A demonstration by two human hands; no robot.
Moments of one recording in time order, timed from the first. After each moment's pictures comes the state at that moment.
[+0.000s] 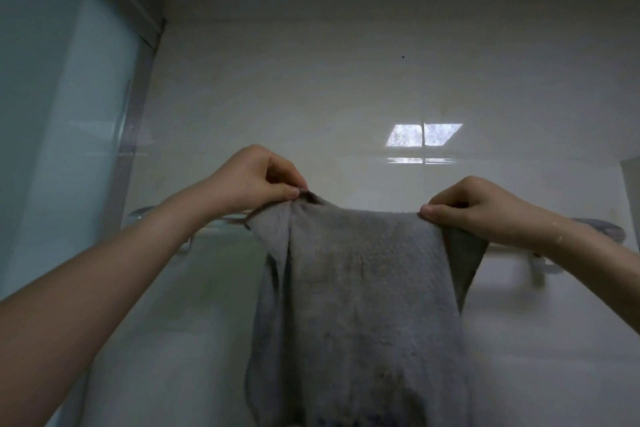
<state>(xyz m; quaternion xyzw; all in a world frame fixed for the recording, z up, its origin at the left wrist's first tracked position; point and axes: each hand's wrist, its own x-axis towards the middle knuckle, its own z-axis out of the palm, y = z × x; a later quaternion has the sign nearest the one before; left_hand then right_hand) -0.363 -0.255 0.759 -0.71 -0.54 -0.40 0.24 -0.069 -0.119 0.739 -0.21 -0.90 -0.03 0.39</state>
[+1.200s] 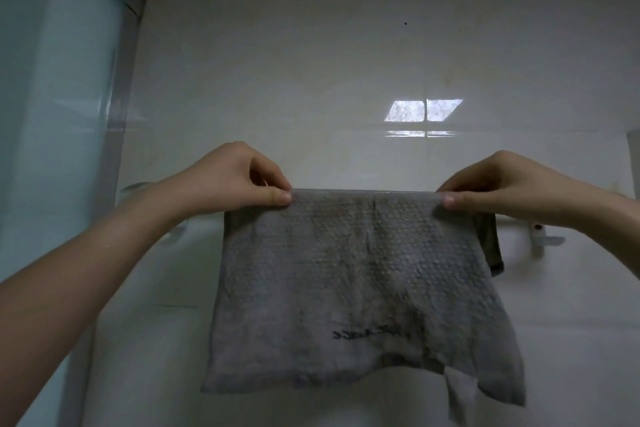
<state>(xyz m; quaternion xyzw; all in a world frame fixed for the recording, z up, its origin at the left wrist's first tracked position) -0.372 -0.269 0.733 -0.71 -0.57 -0.34 0.23 -0.042 -0.120 0.732 -0.18 -0.93 0.01 0.33</state>
